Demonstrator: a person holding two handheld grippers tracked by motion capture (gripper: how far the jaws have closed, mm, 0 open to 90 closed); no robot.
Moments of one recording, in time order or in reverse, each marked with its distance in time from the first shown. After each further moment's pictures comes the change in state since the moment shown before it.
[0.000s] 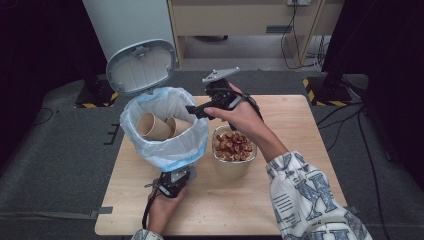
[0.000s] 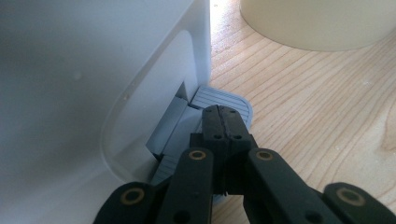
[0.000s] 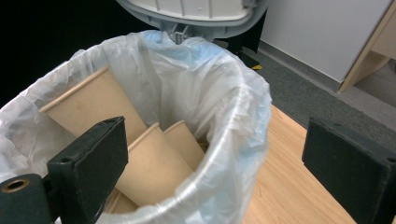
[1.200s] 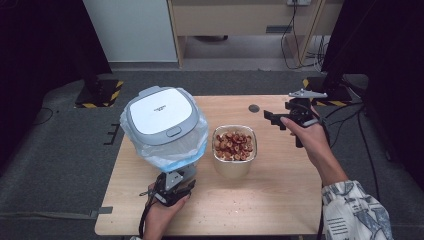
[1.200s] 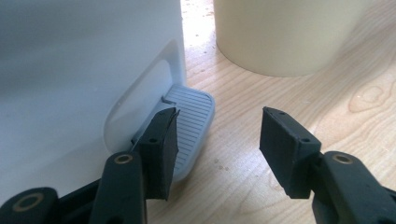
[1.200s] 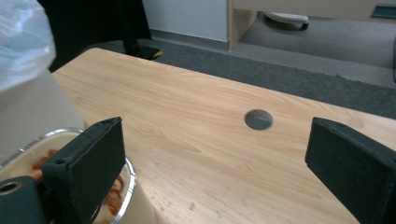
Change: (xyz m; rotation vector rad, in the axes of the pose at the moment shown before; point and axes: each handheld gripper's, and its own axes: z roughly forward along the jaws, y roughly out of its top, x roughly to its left) left arm -0.016 0.002 -0.034 -0.082 -0.027 -0.059; right arm -0.115 -0.143 -0.122 -0.028 -0.381 0.285
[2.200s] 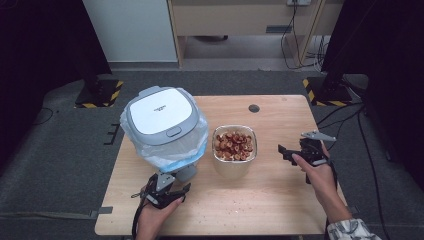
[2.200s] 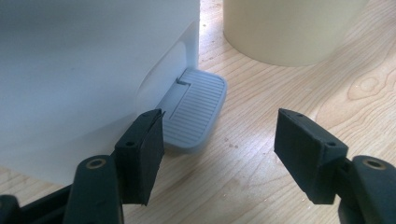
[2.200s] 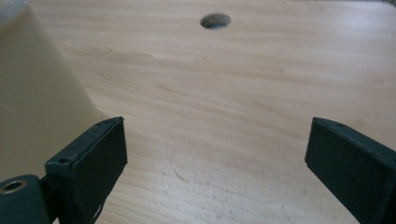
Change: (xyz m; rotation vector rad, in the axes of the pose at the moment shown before) left arm 0.015 -0.008 -0.014 0.013 -0.019 -0.034; right arm -0.022 -0.129 -0.013 0.078 -0.137 0.090
